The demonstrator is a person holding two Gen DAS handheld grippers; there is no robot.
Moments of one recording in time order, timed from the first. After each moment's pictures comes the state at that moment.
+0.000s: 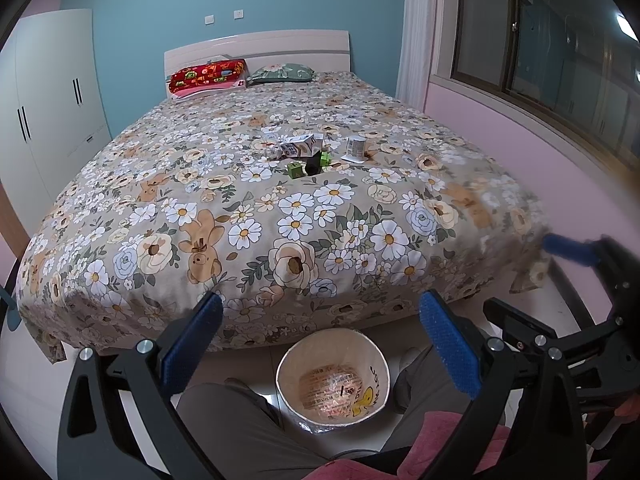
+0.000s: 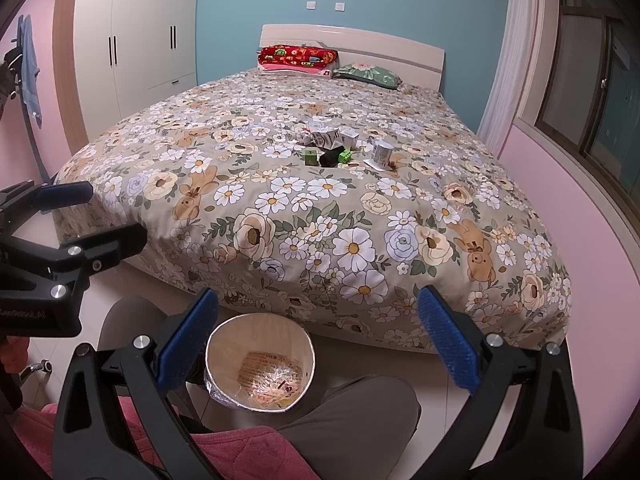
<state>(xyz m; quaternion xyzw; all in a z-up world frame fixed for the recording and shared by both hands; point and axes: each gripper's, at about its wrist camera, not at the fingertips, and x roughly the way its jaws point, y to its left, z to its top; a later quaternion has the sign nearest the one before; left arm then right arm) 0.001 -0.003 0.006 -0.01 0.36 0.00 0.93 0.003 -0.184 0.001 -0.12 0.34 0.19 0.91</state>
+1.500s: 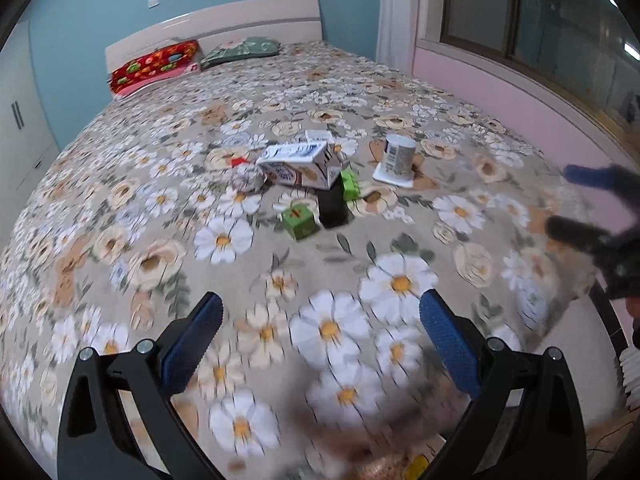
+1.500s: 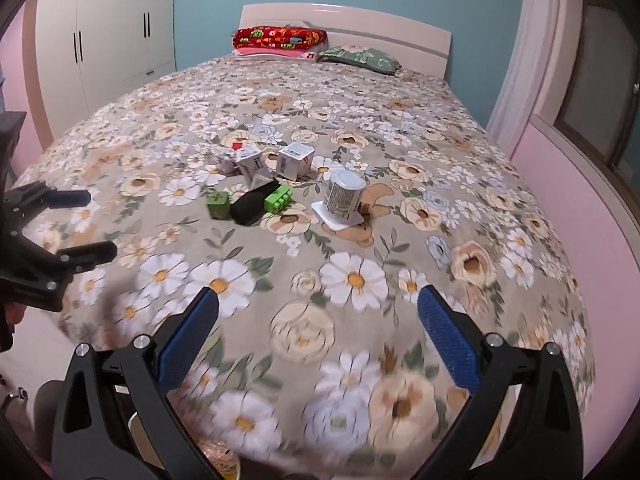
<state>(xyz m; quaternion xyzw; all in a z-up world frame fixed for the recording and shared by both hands) 0.330 0.062 -0.081 0.03 0.40 -0.07 0.91 0.354 -0.167 -0.050 -0.13 0.37 0.19 0.90</state>
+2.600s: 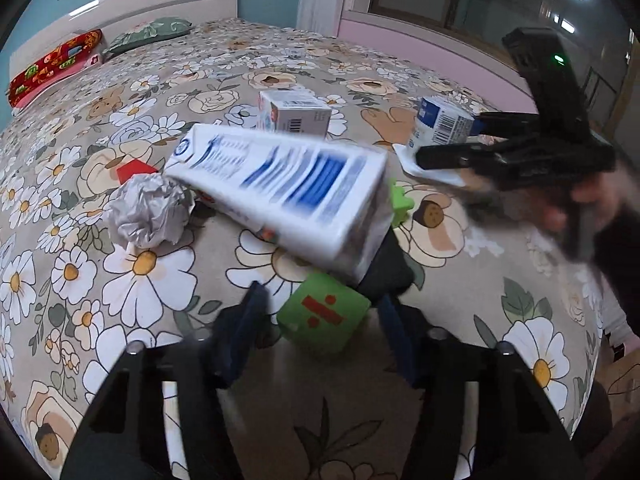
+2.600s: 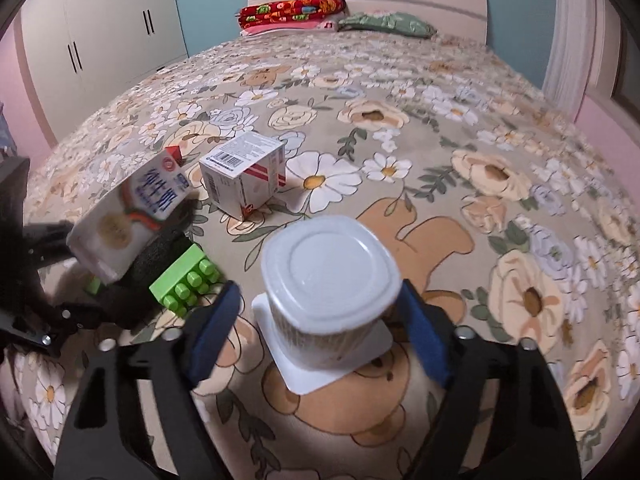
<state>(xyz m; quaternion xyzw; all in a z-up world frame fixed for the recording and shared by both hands) 0.495 0.087 -0.187 0.04 0.42 -0.24 0.87 0.582 -0.128 -0.164 -0.08 0.42 0.26 0.87</state>
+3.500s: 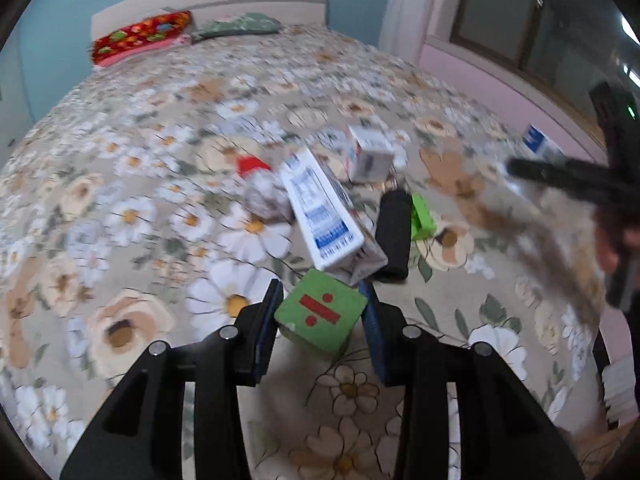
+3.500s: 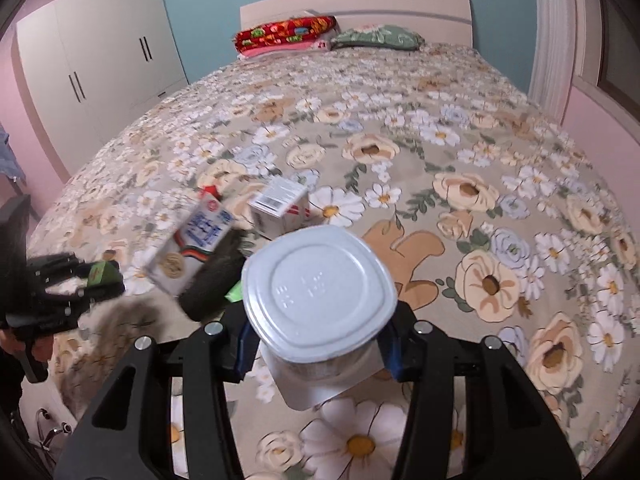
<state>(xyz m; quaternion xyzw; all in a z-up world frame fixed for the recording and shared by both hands) 0.440 0.128 -0.117 -0.02 0.42 -0.09 0.90 0.529 -0.143 -0.080 -0.05 0.40 0.26 0.88</state>
